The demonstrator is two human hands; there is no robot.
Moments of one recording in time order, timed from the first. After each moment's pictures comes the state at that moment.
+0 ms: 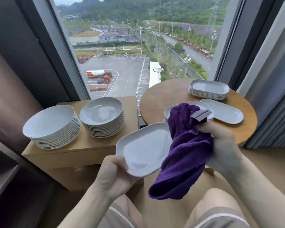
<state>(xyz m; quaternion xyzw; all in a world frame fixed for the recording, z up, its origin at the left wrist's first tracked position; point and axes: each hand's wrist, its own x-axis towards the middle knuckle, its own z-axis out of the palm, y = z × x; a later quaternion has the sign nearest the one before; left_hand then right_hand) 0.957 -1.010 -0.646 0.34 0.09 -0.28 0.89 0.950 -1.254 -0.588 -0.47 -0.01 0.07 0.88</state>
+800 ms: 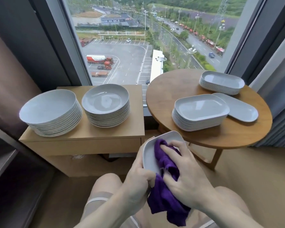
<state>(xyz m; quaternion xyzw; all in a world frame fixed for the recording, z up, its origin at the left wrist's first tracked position) 0.940 -1.034 -0.675 0.54 0.01 -0.23 0.81 0.933 -1.200 -0.687 -0.92 -0.12 -0.03 0.37</state>
